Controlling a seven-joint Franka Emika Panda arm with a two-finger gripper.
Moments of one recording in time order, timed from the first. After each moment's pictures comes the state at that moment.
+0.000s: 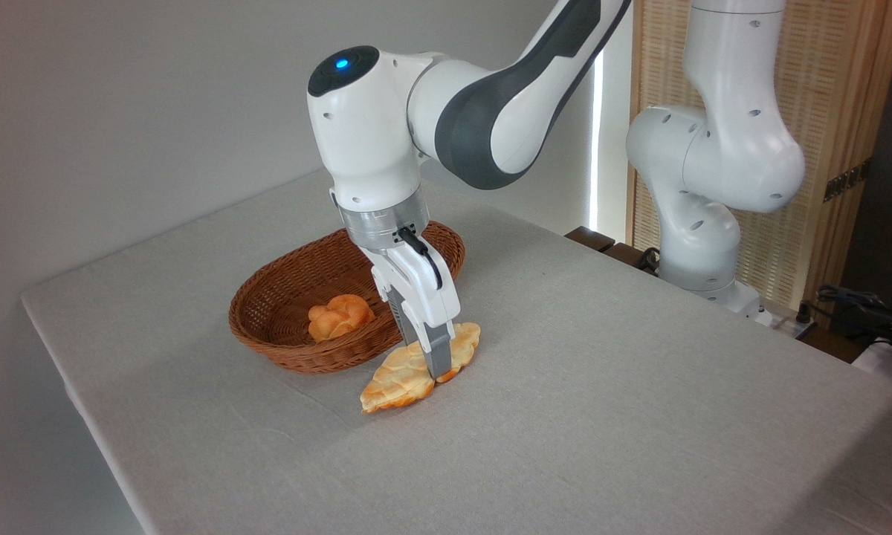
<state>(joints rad) -0.06 -0.12 -0.06 -2.24 -0.06 2.02 0.87</state>
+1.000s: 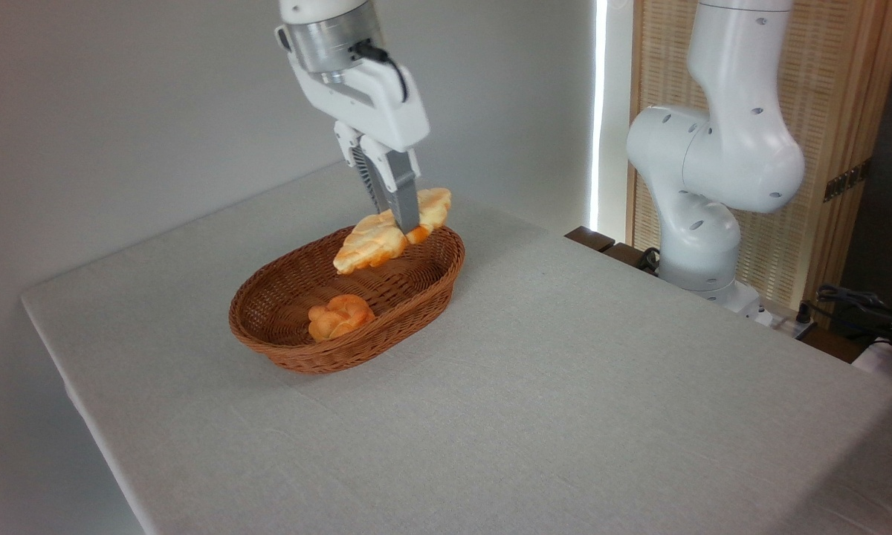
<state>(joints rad) -0.07 -0.18 -0.17 -1.88 -0.08 1.55 0.62</state>
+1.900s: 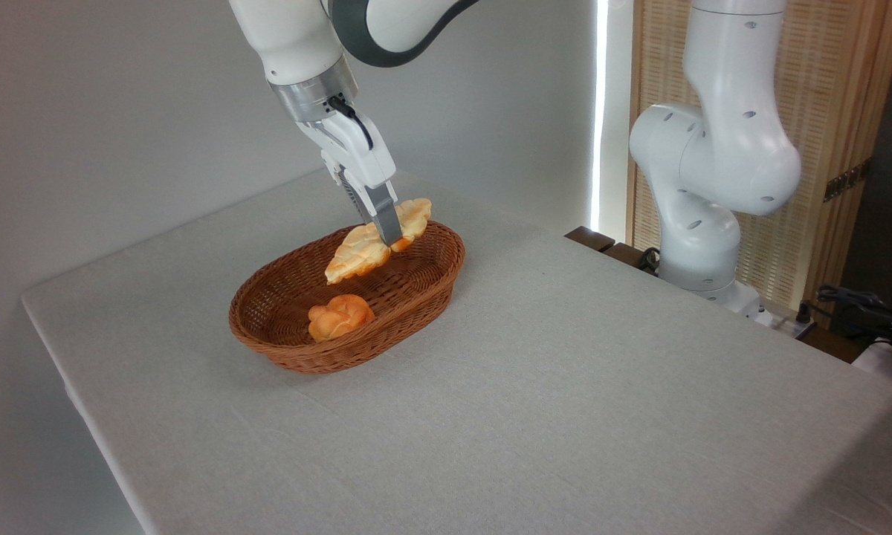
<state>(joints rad) -0.16 -0.11 -0.21 -1.96 -0.16 1.64 0.56</state>
